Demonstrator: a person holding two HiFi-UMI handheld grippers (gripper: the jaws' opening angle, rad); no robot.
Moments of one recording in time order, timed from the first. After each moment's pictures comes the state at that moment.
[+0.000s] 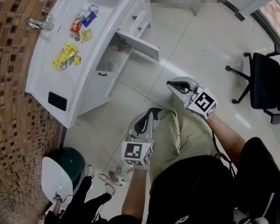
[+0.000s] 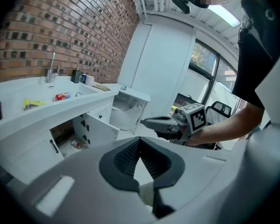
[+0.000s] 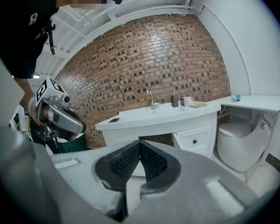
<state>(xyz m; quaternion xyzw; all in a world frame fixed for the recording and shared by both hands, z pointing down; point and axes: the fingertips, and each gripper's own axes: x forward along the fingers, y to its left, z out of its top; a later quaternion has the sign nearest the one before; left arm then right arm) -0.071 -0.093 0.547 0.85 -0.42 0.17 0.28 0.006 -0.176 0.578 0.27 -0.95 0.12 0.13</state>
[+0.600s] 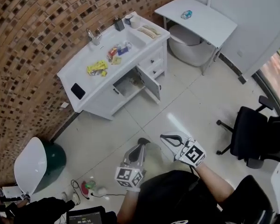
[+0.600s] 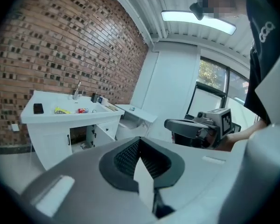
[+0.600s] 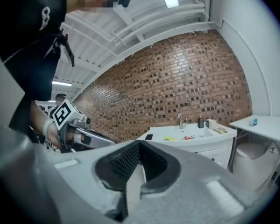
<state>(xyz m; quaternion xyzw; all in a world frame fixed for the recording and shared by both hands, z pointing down) -0.008 0.072 0.416 0.79 -0.55 0.06 0.25 0.062 0.037 0.390 0.15 -0.98 0.07 0.07</state>
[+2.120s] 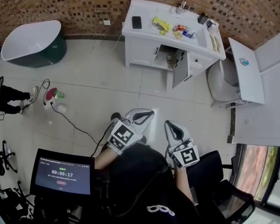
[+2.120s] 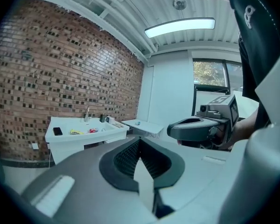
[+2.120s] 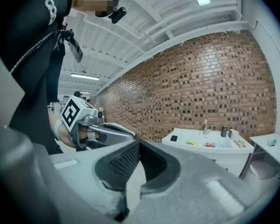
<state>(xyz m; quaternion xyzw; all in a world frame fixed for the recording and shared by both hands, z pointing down) 0.063 0.184 0.328 0.76 -0.64 0.03 0.13 0.115 0.178 0.300 0.02 -1.00 0.02 0.09</state>
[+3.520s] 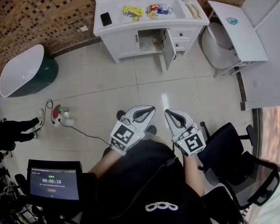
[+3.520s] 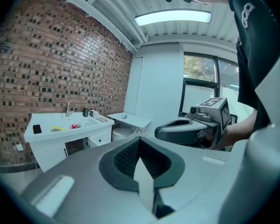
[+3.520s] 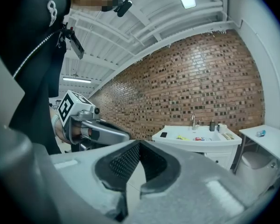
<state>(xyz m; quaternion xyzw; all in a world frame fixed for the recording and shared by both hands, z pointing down) 0.162 0.136 0.348 0.80 -0.58 0.08 0.15 0.193 0.126 0.332 0.05 -1.00 0.03 0.07</state>
